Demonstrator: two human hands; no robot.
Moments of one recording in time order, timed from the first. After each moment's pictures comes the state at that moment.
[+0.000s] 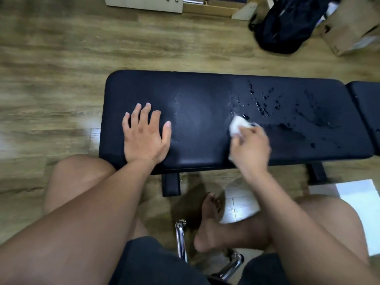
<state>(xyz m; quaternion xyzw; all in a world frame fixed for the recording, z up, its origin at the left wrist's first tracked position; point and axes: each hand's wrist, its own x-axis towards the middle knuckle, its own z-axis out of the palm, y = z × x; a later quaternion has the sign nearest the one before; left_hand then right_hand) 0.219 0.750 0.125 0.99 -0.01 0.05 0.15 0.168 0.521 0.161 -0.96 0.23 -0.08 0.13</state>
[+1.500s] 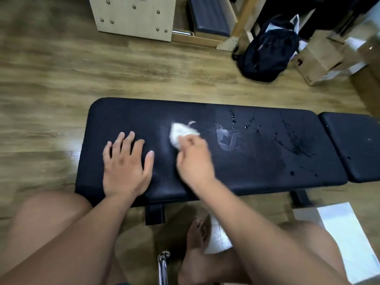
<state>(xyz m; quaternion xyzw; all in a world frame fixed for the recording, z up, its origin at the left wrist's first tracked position) 0.219 0.750 0.126 0.98 -0.01 0.07 0.16 0.224 0.581 0.150 -0.99 0.04 -0.06 0.15</state>
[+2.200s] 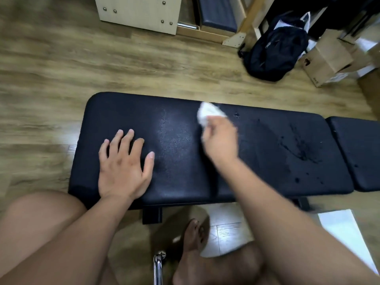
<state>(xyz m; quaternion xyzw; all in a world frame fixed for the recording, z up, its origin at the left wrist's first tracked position) 0.220 0.749 0.125 0.99 -0.01 0.07 0.15 0.278 0.524 0.157 -0.97 0.12 -0.13 0.16</state>
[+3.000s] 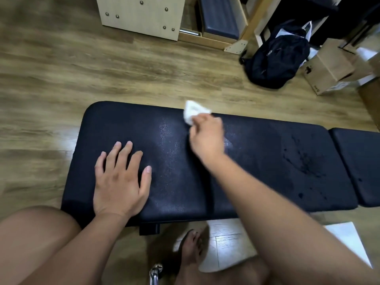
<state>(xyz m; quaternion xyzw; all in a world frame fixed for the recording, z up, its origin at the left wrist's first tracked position) 0.219 0.749 0.126 0.99 -0.02 0.07 0.14 0.326 0.543 0.147 -0.98 0.04 -0.09 0.15</state>
